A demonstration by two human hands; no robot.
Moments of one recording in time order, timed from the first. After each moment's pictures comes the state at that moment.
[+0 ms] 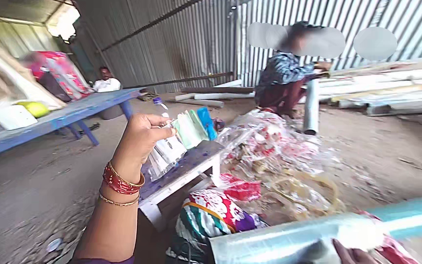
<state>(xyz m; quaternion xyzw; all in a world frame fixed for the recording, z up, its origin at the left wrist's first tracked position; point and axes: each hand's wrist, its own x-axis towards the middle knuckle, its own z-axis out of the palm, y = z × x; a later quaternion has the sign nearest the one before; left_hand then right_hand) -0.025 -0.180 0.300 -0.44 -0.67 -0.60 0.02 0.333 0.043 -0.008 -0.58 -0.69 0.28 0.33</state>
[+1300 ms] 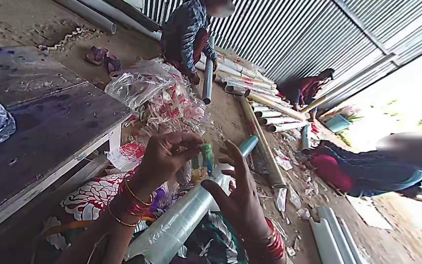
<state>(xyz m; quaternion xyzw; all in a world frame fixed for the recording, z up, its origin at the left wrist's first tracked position) 0.010 0.018 0.107 -0.56 -0.32 -0.71 -0.27 0.208 0.020 0.139 -0.37 -0.84 0.14 0.36</state>
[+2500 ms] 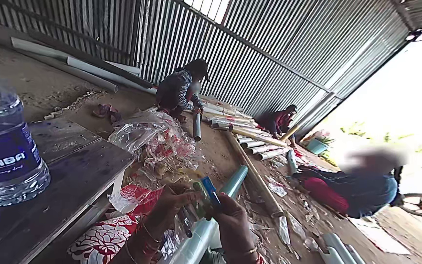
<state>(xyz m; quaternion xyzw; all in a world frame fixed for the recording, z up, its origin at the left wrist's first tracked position) 0.029 0.001 0.122 -0.39 -0.27 -0.68 -0.56 0.189 -0.003 0.149 -0.38 -0.57 0.46 0.56</state>
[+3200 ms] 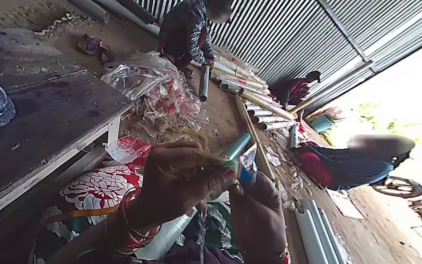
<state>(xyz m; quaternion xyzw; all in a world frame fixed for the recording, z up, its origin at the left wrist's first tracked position) 0.027 -0.039 0.131 -0.56 -0.21 -0.78 -0.22 0.203 -0.029 0.147 -0.20 -0.62 0.51 0.56</state>
